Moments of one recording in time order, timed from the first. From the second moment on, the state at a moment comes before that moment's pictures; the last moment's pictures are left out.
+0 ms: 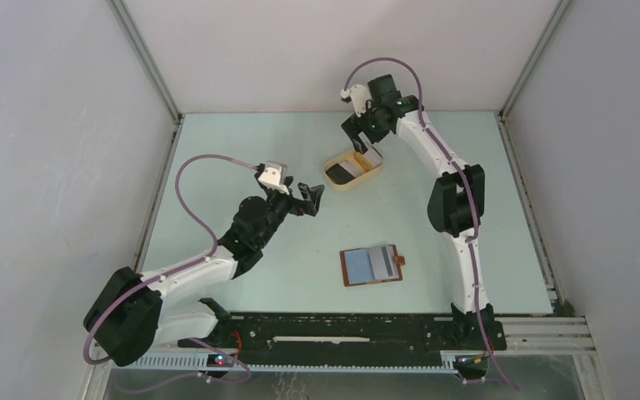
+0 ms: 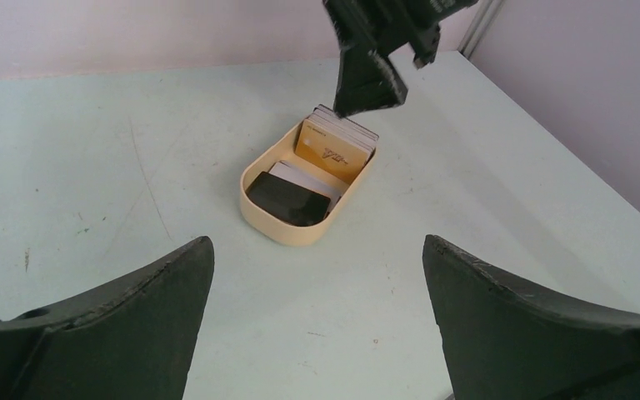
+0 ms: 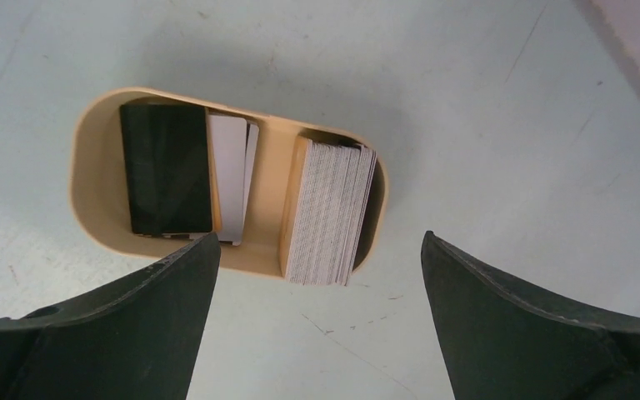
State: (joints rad) left arm -0.66 1.17 0.50 0.67 -0.18 -0.24; right arm 0.38 2.29 2.27 -0.84 -0.15 -0.40
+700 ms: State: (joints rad) left arm -0.66 1.17 0.50 0.68 -0.17 -0.25; right arm 0.36 2.52 2.42 -0.90 -0.08 -0.37
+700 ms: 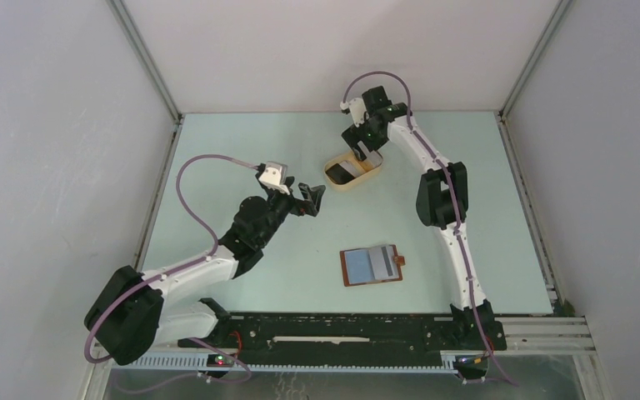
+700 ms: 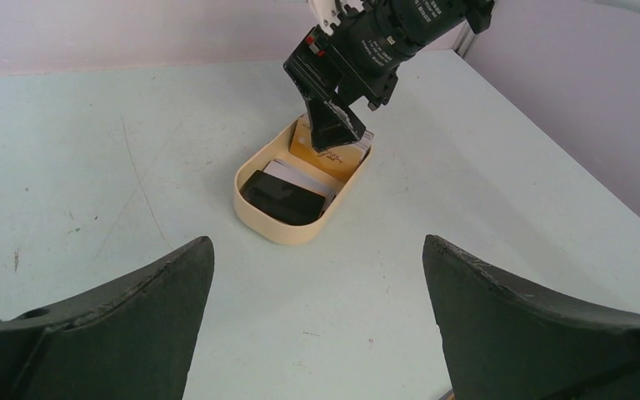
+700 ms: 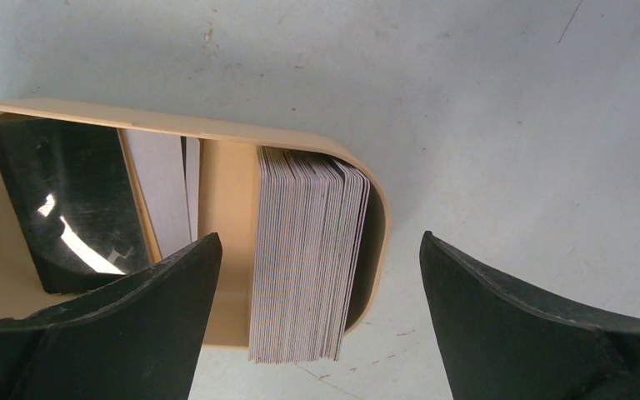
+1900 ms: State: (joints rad) left arm -0.66 1.18 0.50 0.69 -0.15 -0.25; right arm 0.37 2.53 2.41 -0.88 0.02 -0.37
